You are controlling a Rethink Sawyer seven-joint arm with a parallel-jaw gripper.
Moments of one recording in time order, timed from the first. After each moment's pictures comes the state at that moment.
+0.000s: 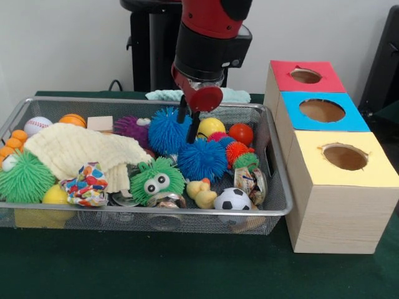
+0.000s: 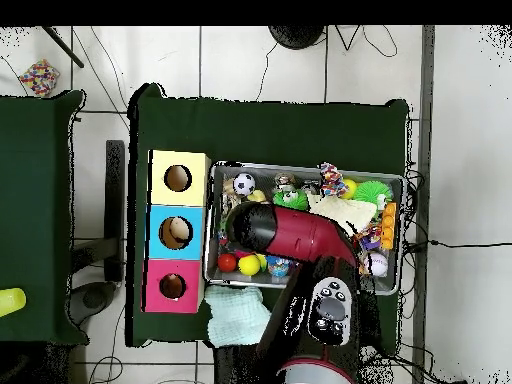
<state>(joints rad) -0.08 -0.53 -0.25 1.58 0.03 0.56 2.75</state>
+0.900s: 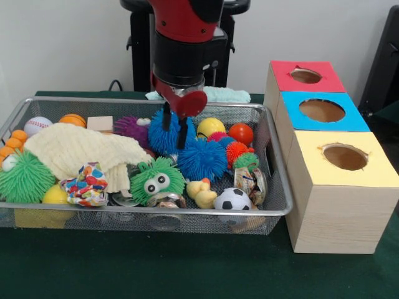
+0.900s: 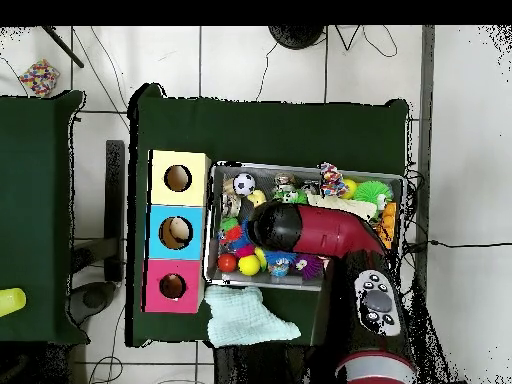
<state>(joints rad) -0.26 -0.57 -0.05 1.60 -0.17 0.56 2.67</state>
